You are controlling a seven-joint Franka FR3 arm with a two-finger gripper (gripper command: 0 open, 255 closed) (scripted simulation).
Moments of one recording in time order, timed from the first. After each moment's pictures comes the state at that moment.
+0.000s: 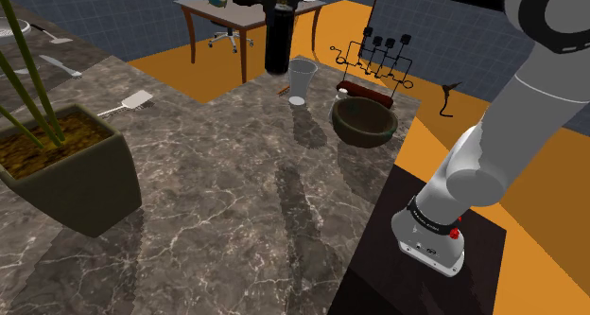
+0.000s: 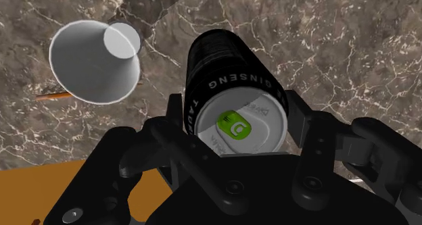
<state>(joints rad) 0.05 0.01 0.21 -1.44 0.00 1.45 0.21</state>
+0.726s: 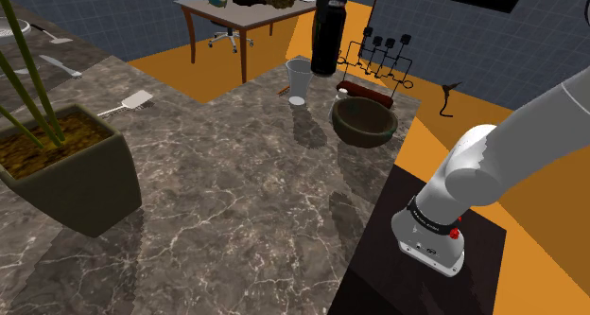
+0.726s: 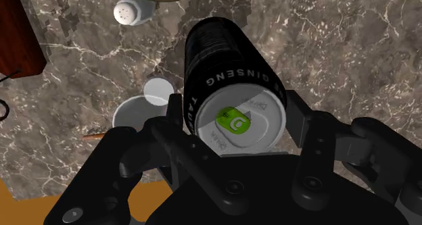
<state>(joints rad) 0.02 -0.32 0.15 -1.71 0.05 1.40 0.12</state>
